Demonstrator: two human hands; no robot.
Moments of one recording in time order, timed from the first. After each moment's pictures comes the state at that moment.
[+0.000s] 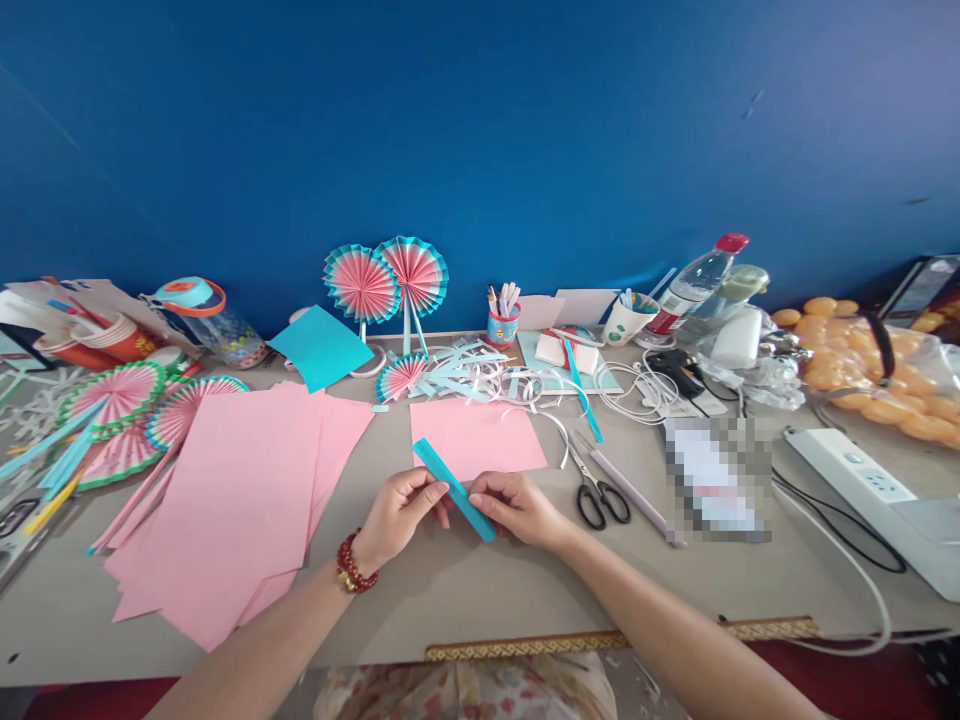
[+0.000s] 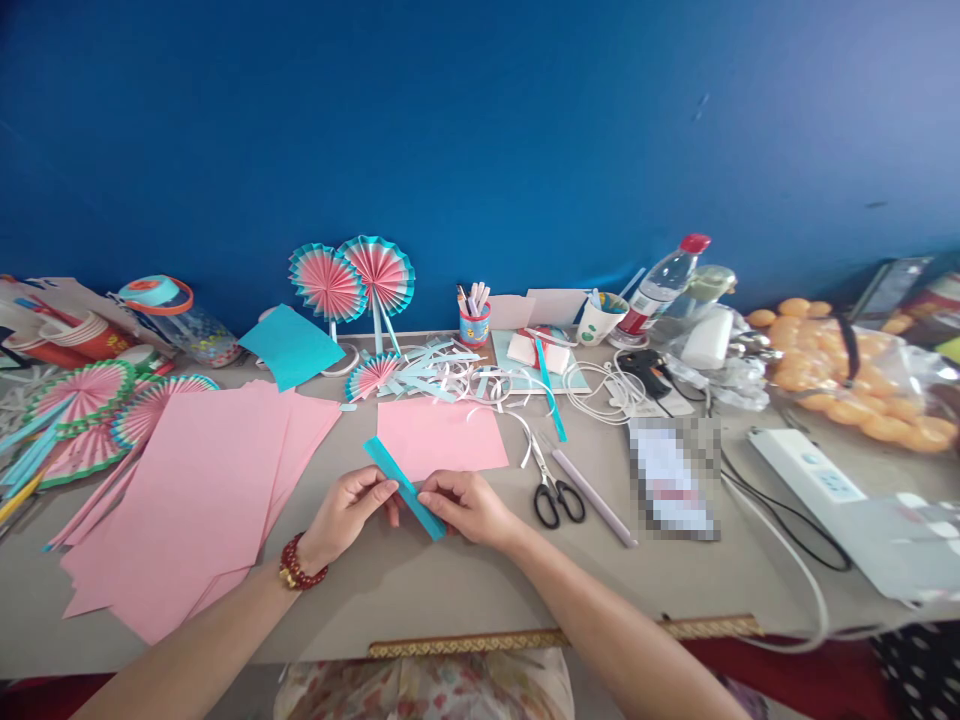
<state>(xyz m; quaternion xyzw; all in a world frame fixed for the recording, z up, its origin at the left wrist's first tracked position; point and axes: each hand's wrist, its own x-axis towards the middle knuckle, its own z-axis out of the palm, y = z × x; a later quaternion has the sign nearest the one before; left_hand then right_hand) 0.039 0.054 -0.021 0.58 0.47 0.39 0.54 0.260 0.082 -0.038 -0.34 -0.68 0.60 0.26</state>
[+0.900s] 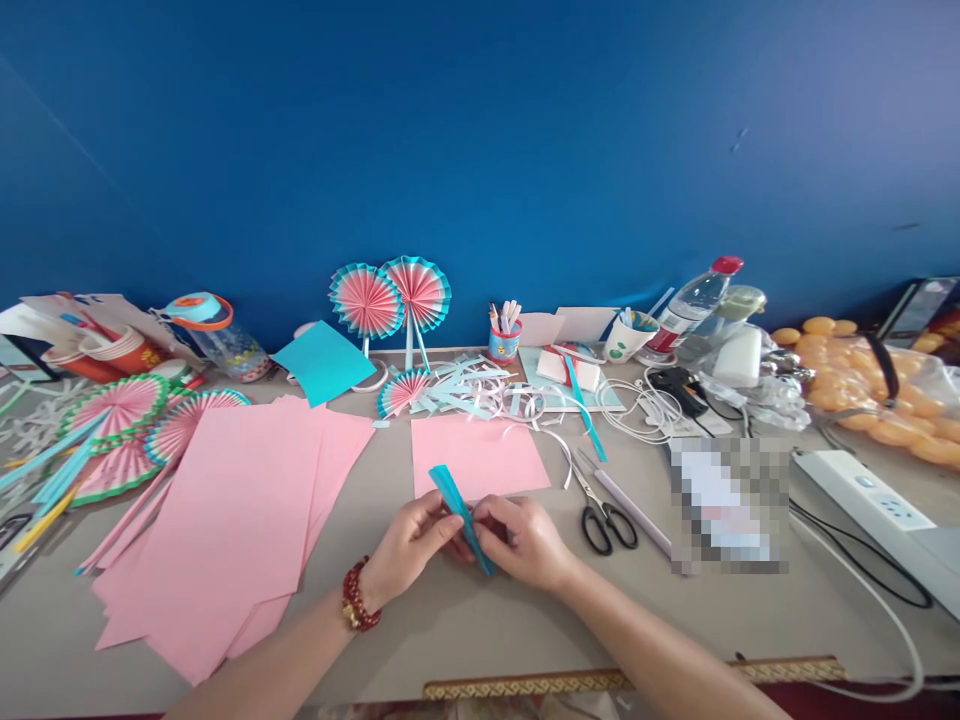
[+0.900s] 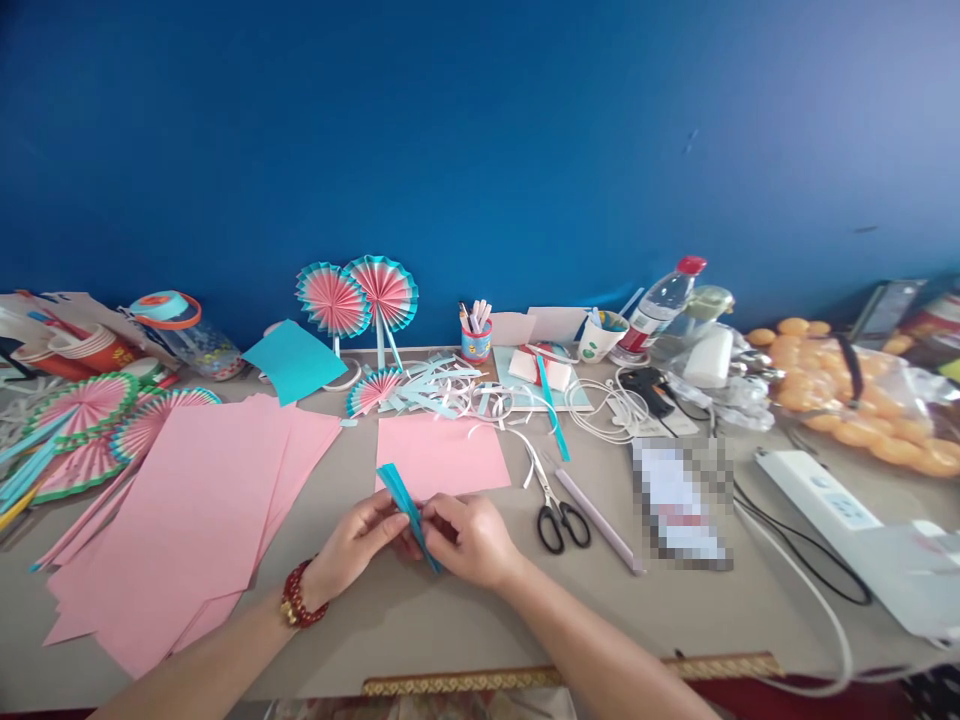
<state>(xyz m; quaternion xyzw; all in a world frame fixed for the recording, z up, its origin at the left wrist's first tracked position) 0.054 0.048 -0.029 0.52 0.41 0.38 0.65 0.255 0.070 -0.029 -0.37 -0.79 0.37 0.31</state>
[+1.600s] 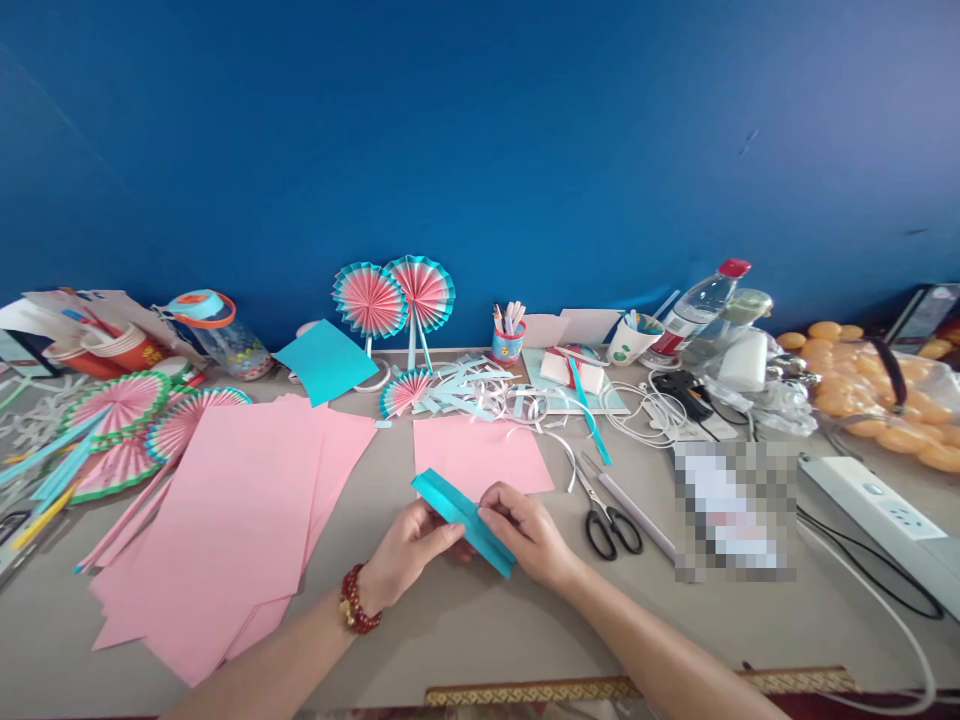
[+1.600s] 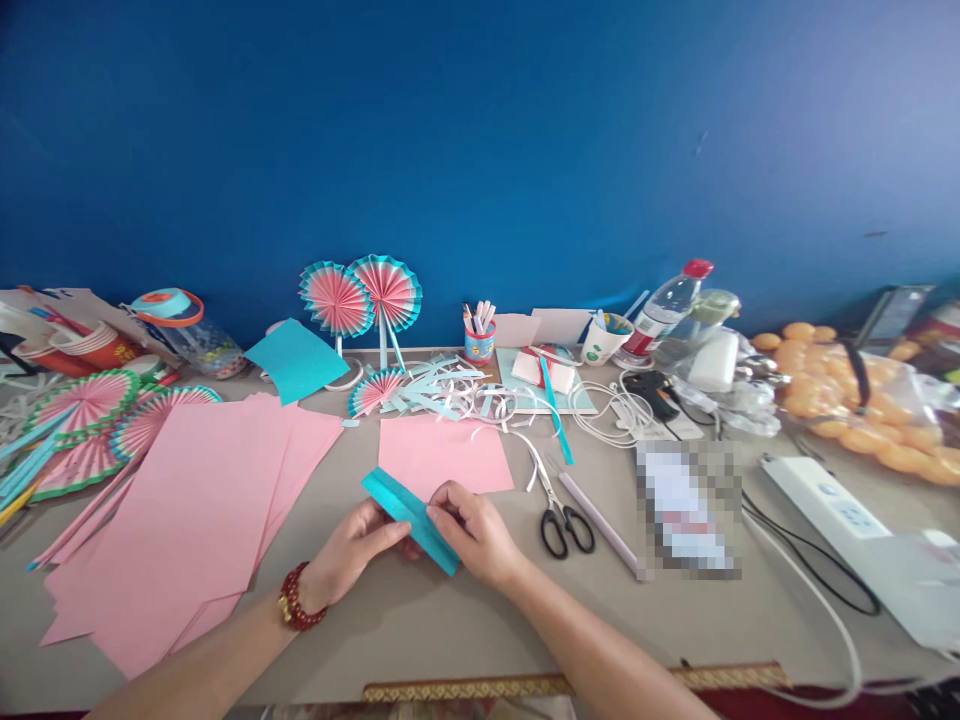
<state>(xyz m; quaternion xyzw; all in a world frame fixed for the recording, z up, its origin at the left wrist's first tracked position) 0.053 0.047 -0.027 0.46 0.43 0.39 0.67 0.256 0.076 -0.035 -0.38 -0.72 0.48 0.33</state>
